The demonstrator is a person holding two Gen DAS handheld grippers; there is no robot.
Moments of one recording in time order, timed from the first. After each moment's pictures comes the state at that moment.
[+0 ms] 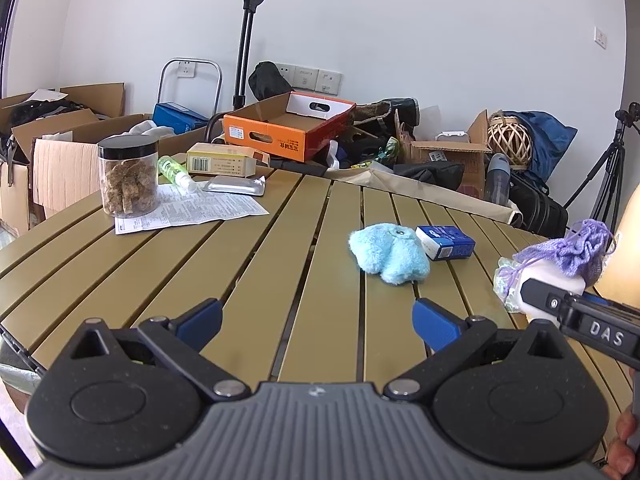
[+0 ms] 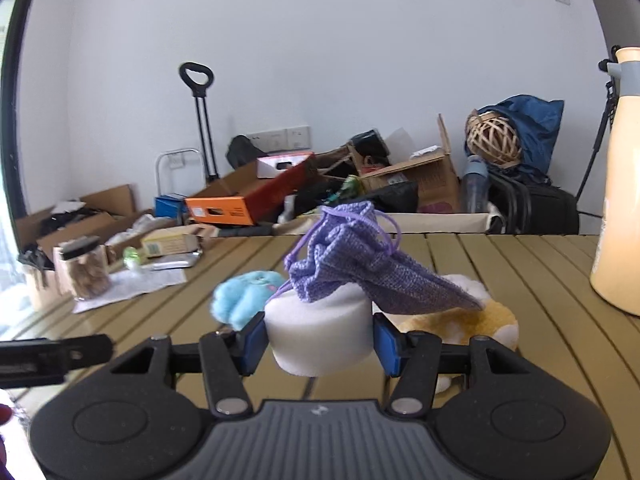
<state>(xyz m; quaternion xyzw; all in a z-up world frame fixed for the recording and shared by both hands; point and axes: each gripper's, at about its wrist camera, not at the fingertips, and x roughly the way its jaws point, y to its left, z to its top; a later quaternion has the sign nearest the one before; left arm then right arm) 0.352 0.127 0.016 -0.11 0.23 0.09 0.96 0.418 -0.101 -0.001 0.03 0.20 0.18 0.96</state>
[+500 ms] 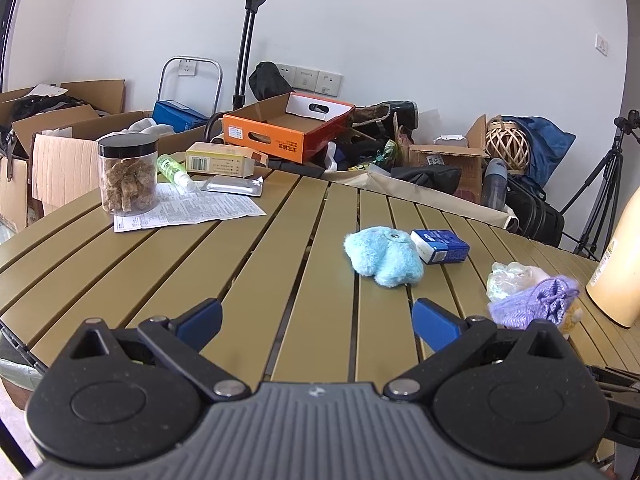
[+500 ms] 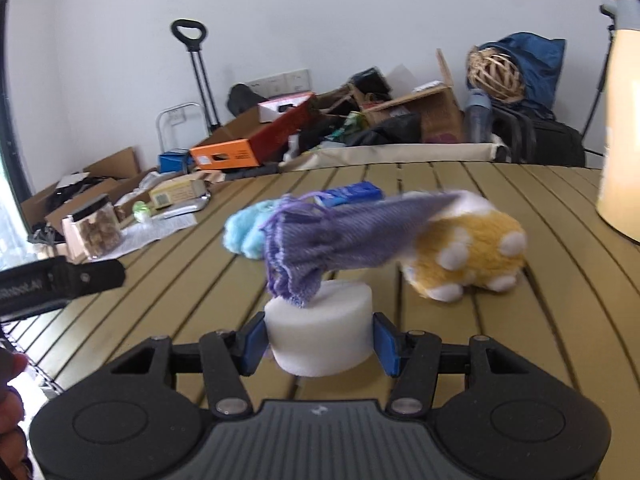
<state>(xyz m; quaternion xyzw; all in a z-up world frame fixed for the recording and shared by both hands) 0.346 0.125 0.021 -0.12 0.23 0.08 0.96 0.403 -0.110 -0.024 0.04 0.28 0.16 0.94</state>
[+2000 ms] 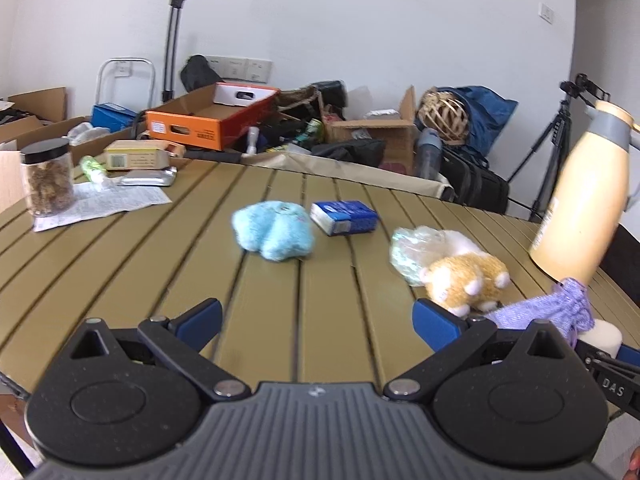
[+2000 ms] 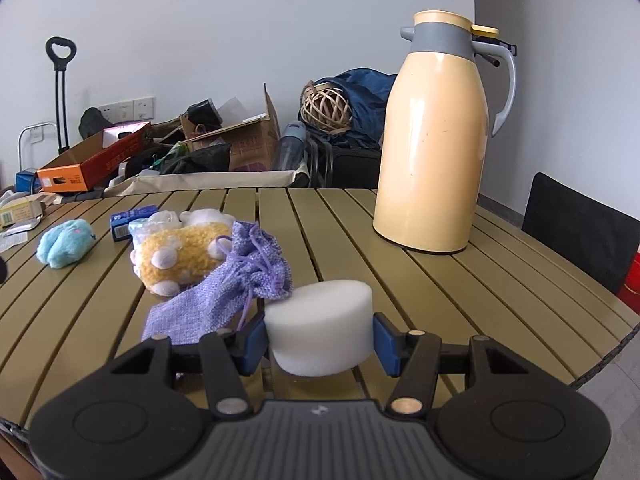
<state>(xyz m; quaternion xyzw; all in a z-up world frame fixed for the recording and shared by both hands) 0.359 0.035 0.016 -0.09 0.25 0.01 0.96 0.363 -0.228 -0.029 -0.01 0.24 -0.06 0.97</state>
